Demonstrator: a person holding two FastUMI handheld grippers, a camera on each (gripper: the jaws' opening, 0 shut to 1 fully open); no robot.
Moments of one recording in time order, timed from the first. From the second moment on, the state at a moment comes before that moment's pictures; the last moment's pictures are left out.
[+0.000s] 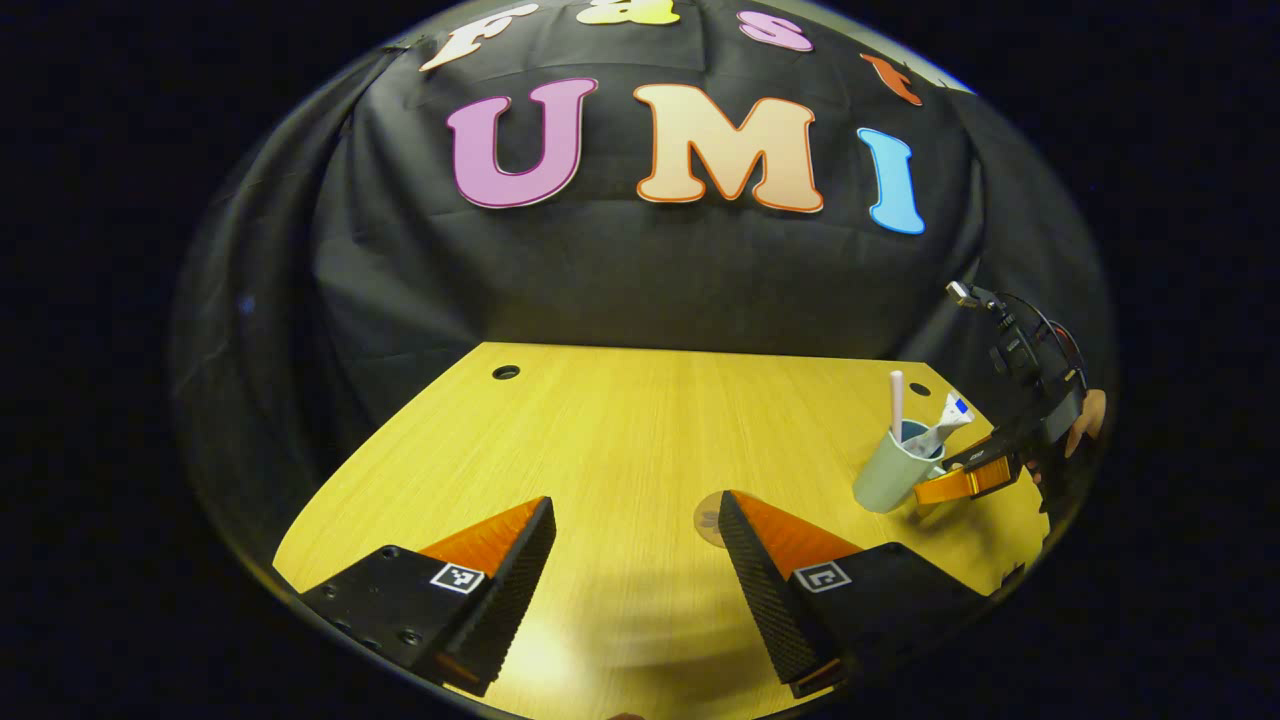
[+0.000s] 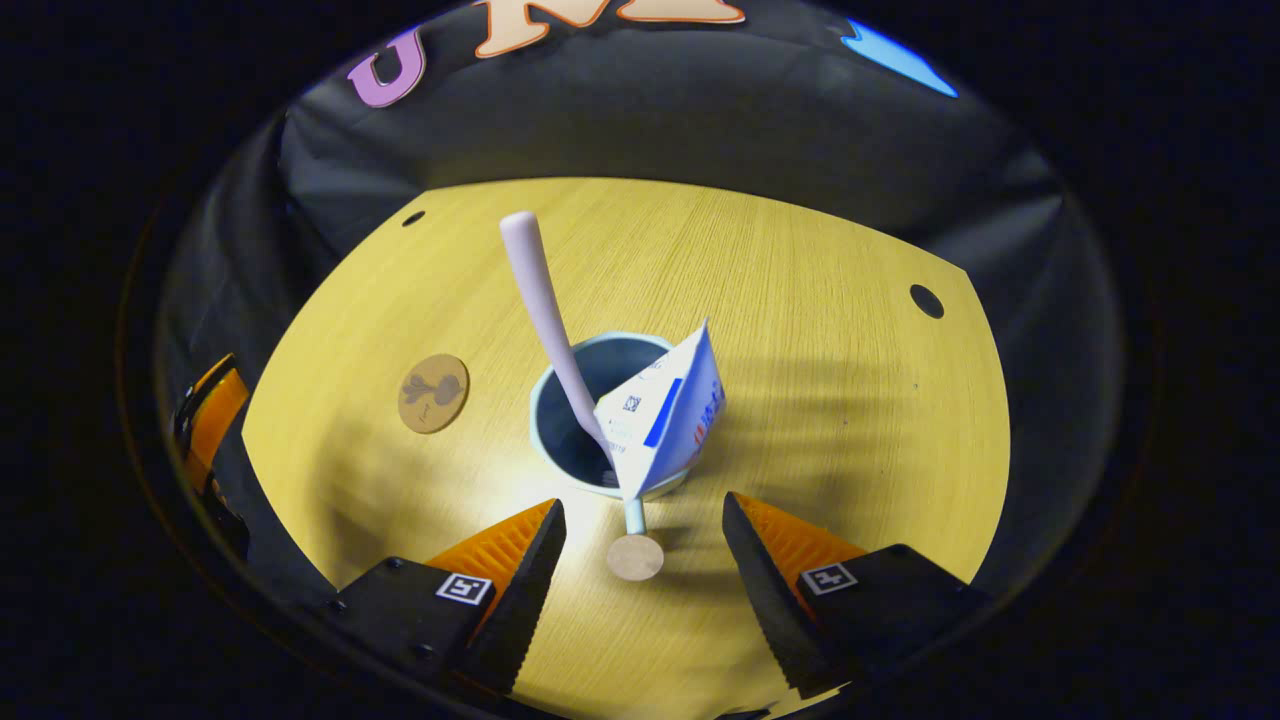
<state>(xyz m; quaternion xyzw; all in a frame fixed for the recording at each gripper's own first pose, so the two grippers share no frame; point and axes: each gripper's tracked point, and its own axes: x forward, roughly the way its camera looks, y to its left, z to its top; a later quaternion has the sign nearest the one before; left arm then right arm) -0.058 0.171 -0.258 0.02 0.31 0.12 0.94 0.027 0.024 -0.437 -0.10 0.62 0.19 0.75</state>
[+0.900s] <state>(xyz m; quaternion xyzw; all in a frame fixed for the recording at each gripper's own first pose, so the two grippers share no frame) -0.092 0.235 -0.251 -0.01 0.30 0.19 0.94 0.016 0.025 -0.470 -0.17 0.69 0.18 0.68</state>
